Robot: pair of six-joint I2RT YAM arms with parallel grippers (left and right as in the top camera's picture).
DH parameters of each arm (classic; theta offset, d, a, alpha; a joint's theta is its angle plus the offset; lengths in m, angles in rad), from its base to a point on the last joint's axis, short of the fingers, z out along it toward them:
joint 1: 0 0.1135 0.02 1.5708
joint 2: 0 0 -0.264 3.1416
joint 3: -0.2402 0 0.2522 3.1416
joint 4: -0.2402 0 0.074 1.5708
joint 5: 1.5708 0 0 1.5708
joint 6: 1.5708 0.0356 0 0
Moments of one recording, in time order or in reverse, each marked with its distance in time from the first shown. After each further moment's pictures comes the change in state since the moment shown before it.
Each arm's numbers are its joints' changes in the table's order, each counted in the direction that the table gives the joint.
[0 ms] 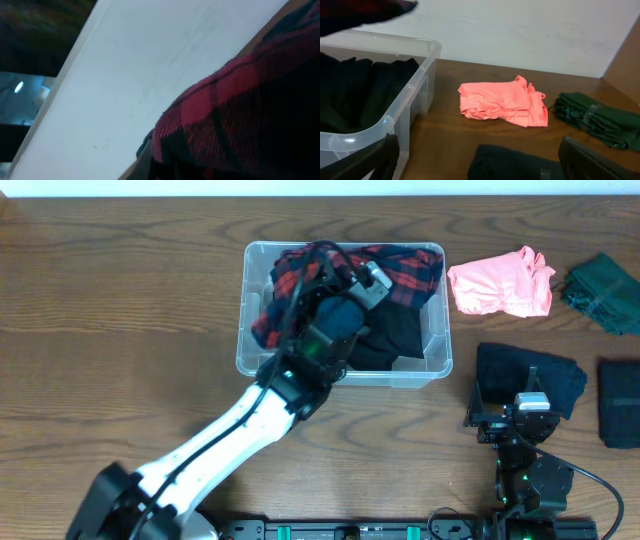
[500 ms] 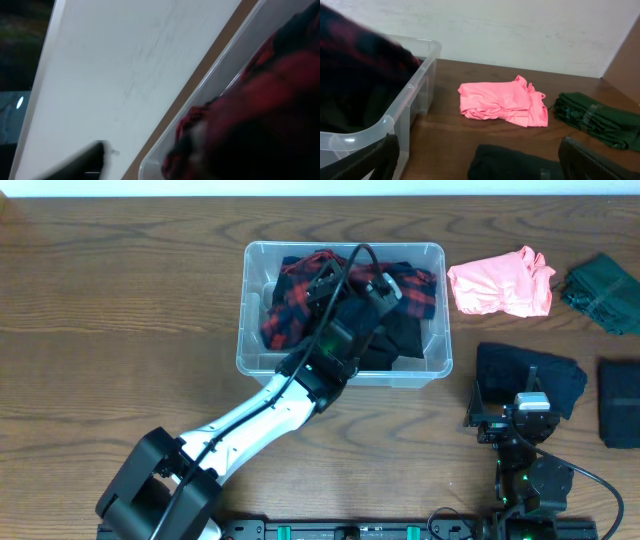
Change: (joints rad) left arm -0.023 -0.125 0.000 0.031 -0.002 0.069; right arm 0.000 0.000 0.000 0.000 0.000 0.000
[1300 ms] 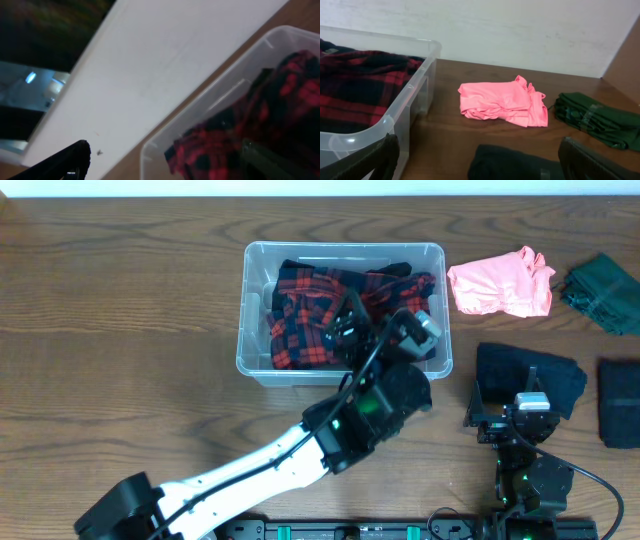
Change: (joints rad) left arm -0.314 0.152 -0.001 -0.150 -0.368 -0.268; right arm 0.000 0.000 0.000 0.000 0.000 0.000
